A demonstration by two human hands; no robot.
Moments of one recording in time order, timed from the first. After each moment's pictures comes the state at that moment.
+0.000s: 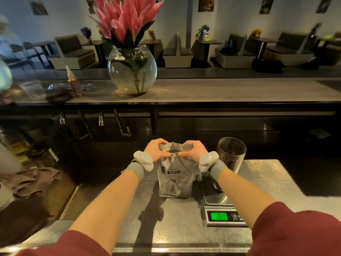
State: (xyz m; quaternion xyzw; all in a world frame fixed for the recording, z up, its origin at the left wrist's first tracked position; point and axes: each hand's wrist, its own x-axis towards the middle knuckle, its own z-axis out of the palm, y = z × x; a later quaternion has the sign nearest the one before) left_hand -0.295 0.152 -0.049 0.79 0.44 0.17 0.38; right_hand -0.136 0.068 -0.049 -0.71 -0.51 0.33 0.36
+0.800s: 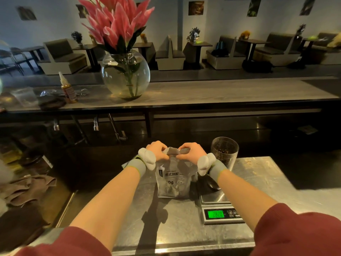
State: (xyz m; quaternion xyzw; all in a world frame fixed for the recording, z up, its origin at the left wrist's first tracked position) left_hand -0.276 0.147 -0.031 0.86 0.44 0.02 0.27; right_hand -0.133 0.053 -0.039 -0.73 -0.54 0.29 0.30
